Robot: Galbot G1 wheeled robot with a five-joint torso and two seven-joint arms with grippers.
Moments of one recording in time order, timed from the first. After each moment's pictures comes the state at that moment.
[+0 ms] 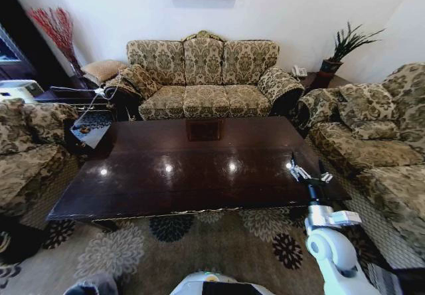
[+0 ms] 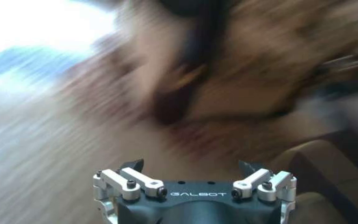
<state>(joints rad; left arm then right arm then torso) 1.67 -1.27 -1.36 -1.18 -1.12 -0.02 0.10 -1.47 1.25 0.69 2.18 0.52 0.08 0.08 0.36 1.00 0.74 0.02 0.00</state>
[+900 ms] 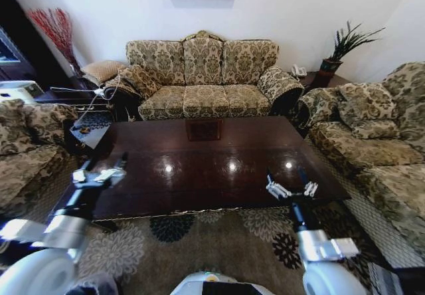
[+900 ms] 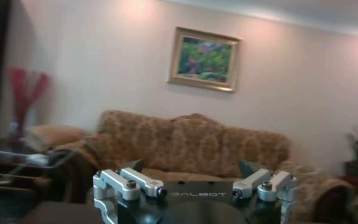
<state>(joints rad) 1.82 -1.26 -1.11 -2.52 -0.76 0.12 0.03 -1.79 1.42 0.50 2.45 0.12 0.09 0.00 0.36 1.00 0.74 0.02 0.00</state>
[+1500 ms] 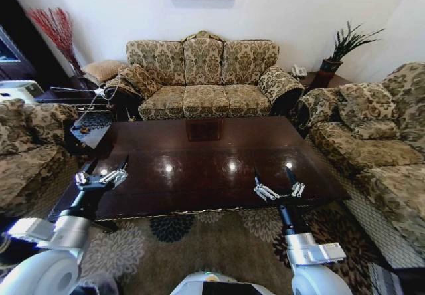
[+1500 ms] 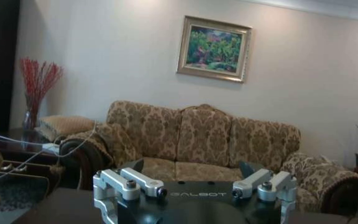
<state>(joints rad) 1.82 -1.27 -1.11 -2.51 -0.76 0.16 0.02 -1.78 1.42 0.46 2.46 0.11 0.10 0.00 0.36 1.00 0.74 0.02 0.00</state>
